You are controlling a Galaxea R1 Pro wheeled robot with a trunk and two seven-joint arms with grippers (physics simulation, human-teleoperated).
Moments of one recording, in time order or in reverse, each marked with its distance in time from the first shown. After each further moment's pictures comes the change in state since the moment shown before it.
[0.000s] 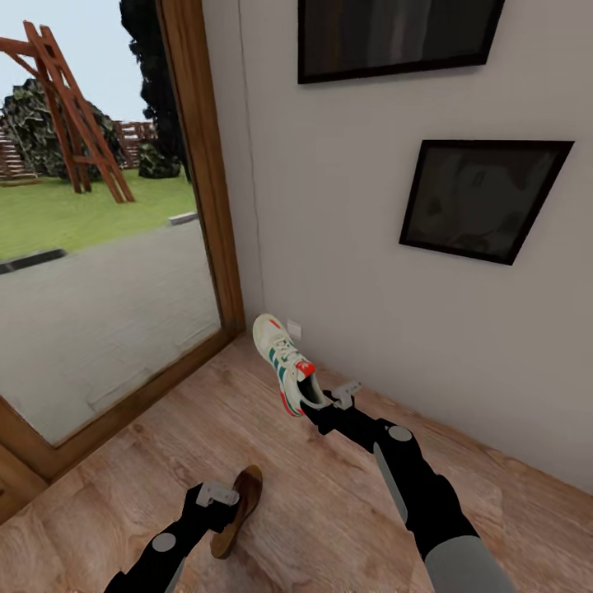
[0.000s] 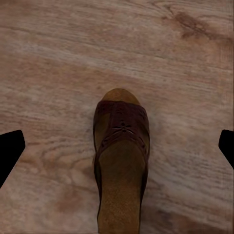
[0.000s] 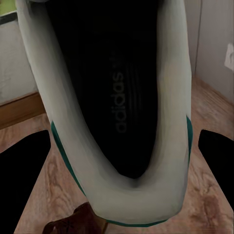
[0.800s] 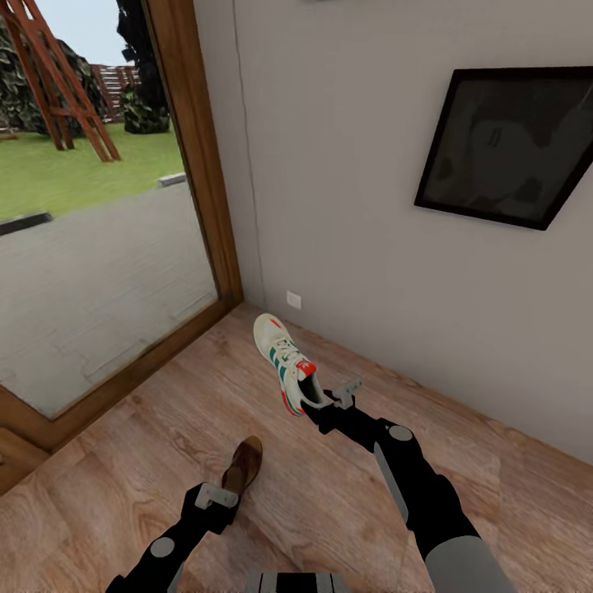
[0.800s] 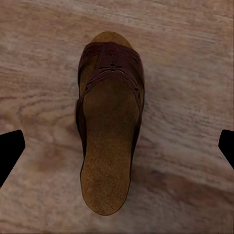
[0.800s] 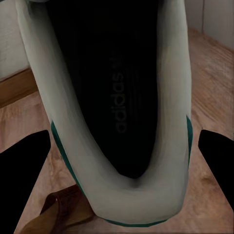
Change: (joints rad) left arm 0.000 0.003 0.003 0.026 -0.002 -0.054 0.016; right arm 0.000 -0.001 -0.003 -0.004 0.001 0.001 0.000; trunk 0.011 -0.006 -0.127
